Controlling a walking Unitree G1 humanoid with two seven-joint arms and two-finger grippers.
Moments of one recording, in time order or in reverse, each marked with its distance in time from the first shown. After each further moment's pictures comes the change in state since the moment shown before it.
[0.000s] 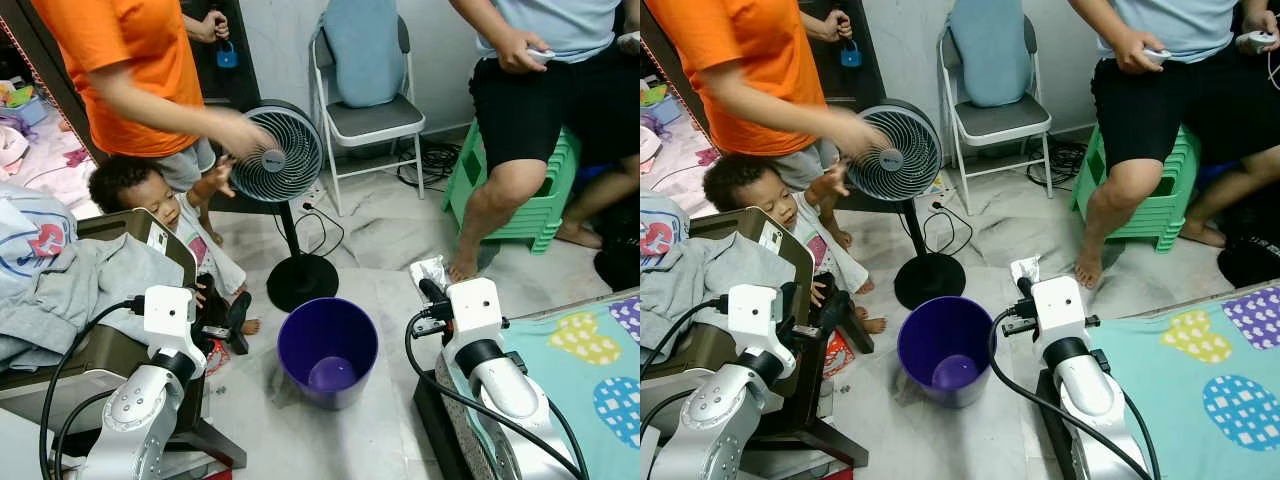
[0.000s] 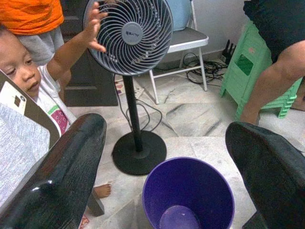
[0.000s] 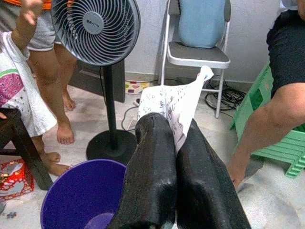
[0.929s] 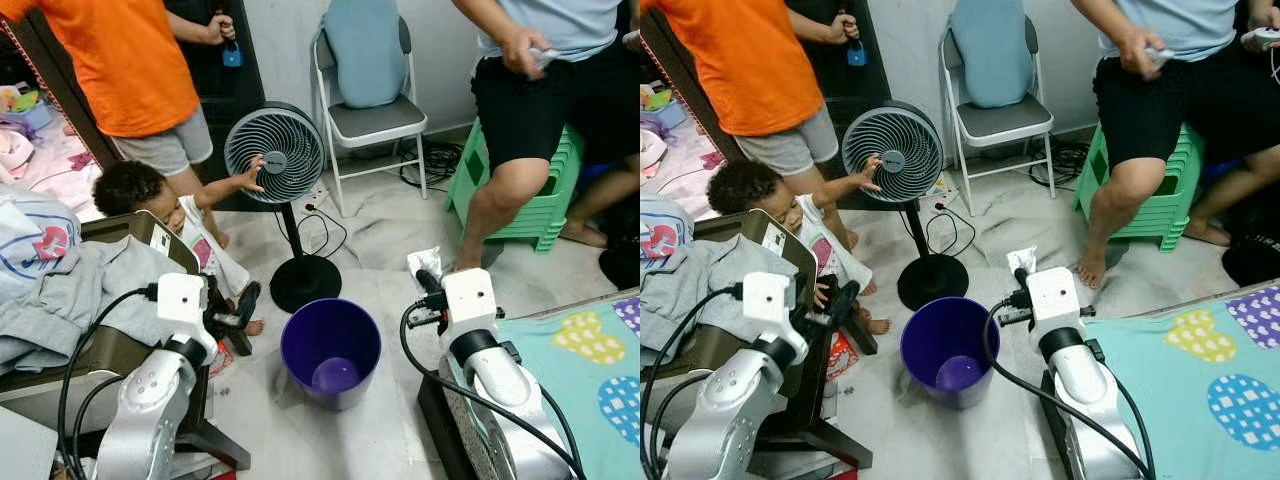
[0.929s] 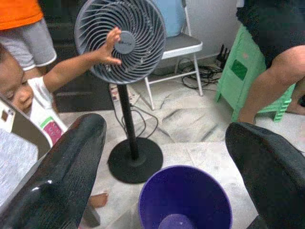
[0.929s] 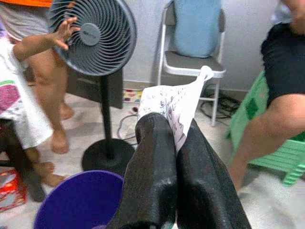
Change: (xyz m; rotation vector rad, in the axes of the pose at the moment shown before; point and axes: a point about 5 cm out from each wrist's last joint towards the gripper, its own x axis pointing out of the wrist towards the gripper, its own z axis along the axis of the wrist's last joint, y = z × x) left arm 0.018 -0.008 0.005 -0.004 -0.022 -0.028; right arm 0.011 0.000 0.008 -0.033 -0.031 -0.031
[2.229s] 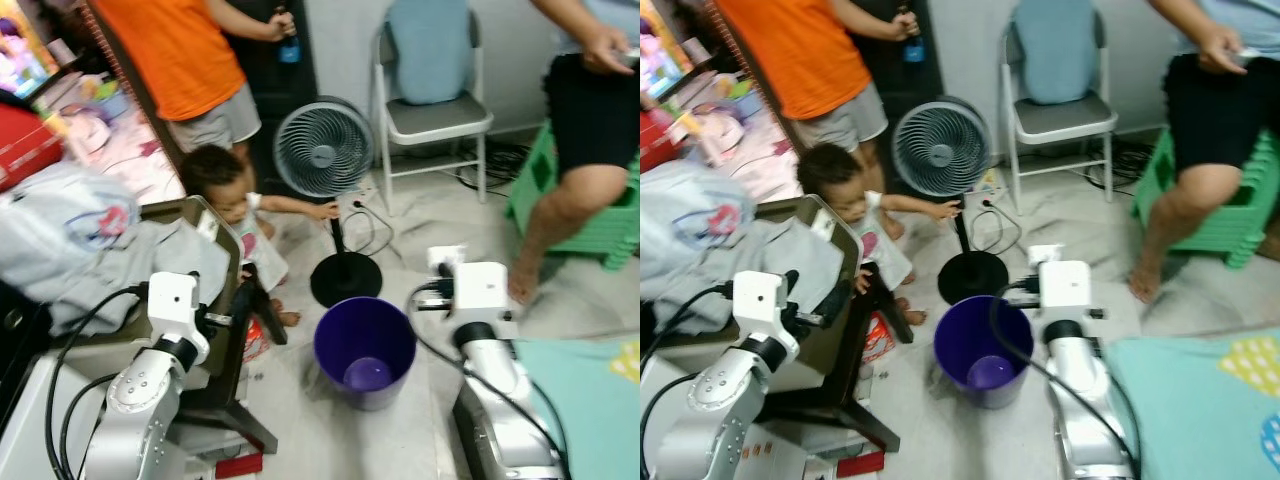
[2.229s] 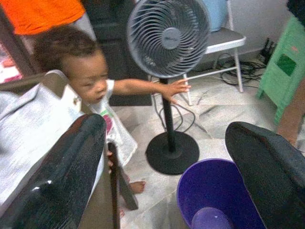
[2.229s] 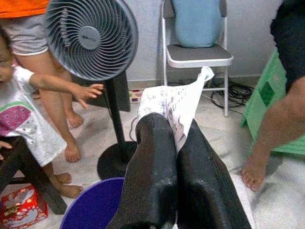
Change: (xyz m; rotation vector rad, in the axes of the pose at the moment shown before) left arm -0.004 0.008 0.003 0.031 0.004 0.014; right arm 0.010 -0.002 -0.005 0.092 0.039 -0.168
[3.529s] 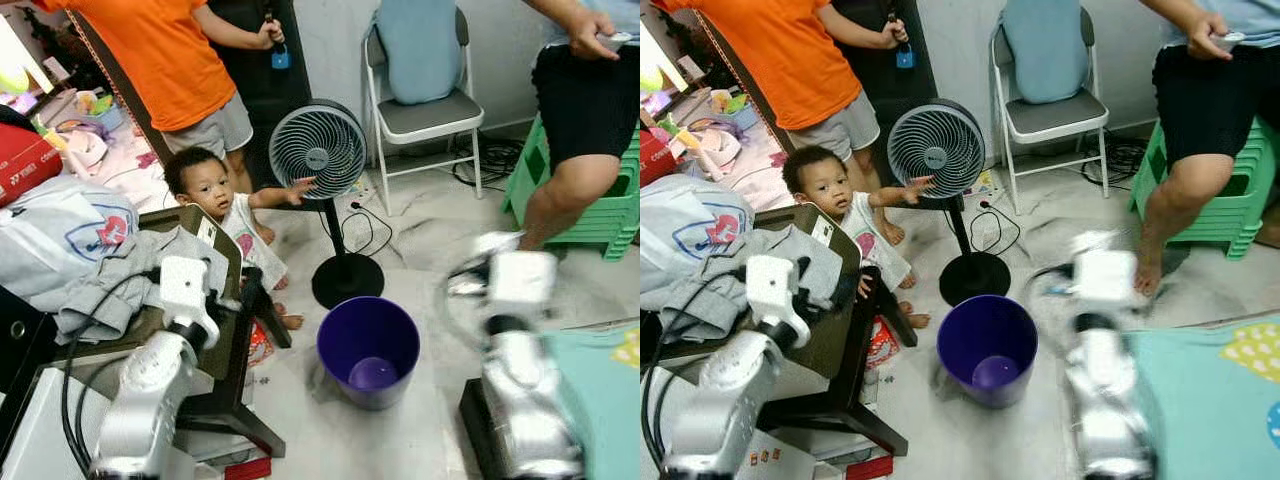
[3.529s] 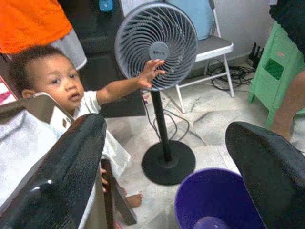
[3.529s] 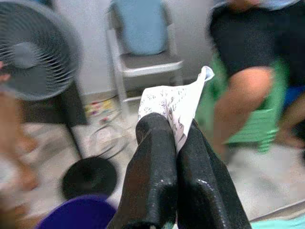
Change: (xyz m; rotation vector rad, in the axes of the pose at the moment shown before) left arm 0.020 0.000 0.012 0.008 -0.042 -0.017; right arm 0.001 -0.014 0.004 0.032 -0.019 -0.148
